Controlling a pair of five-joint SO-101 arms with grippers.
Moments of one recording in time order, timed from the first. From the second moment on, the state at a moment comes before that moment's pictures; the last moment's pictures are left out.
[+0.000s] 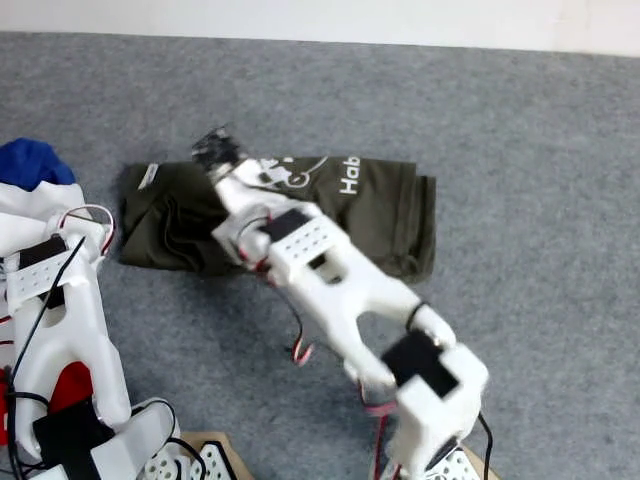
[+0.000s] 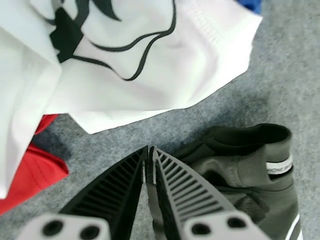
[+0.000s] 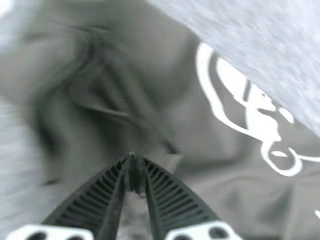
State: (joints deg) left arm -33.2 -17.4 45.1 38.3 52.1; right arm -45.4 8.8 12.8 35.4 8.5
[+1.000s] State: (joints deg) left arm -33.2 -17.4 45.1 38.2 52.1; right arm -48.9 12.1 16.0 31.8 8.5
